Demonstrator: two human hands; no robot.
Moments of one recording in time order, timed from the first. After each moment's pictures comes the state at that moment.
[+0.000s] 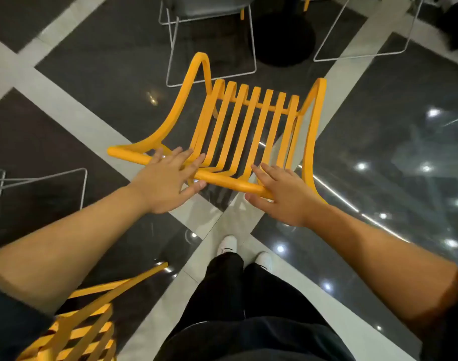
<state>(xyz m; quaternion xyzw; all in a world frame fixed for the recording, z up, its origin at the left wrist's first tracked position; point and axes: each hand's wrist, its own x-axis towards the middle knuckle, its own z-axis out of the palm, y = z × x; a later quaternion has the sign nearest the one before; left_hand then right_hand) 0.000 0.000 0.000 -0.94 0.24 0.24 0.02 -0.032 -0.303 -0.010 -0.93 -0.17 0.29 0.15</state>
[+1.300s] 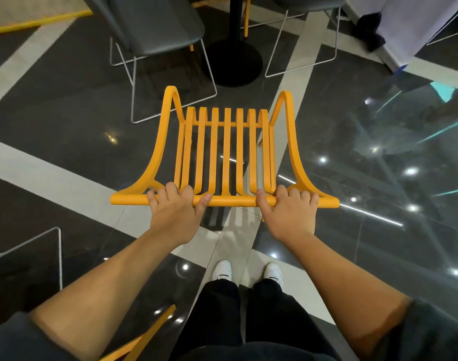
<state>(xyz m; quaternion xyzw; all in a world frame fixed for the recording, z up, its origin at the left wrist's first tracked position) -0.002 0.008 -0.022 -0.99 0.13 0.11 0.02 -0.063 -0.220 -0.037 -0.96 0.23 0.11 0.06</state>
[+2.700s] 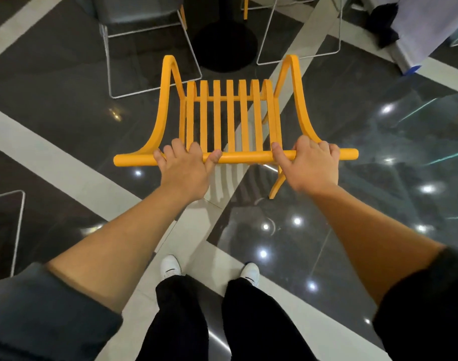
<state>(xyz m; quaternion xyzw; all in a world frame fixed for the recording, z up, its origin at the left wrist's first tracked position) -0.011 -0.293 -0.051 -1.00 0.02 0.09 -0.03 -0.034 -0.552 -0.057 -0.99 0.14 -0.01 0.10</state>
